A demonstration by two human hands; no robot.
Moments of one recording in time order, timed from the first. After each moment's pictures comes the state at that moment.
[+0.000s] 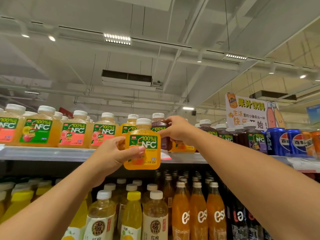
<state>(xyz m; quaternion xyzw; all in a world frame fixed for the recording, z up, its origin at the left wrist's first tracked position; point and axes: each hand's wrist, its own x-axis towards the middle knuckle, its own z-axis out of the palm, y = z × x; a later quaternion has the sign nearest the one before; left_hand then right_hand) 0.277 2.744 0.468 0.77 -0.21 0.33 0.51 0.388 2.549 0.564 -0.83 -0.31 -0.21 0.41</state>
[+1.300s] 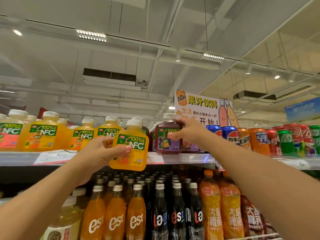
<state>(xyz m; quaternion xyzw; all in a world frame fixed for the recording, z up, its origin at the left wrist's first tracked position) 0.340 2.536 0.480 0.77 -0.21 0.31 0.52 0.439 2.269 0.558 -0.82 -0.31 -0.23 0.43</state>
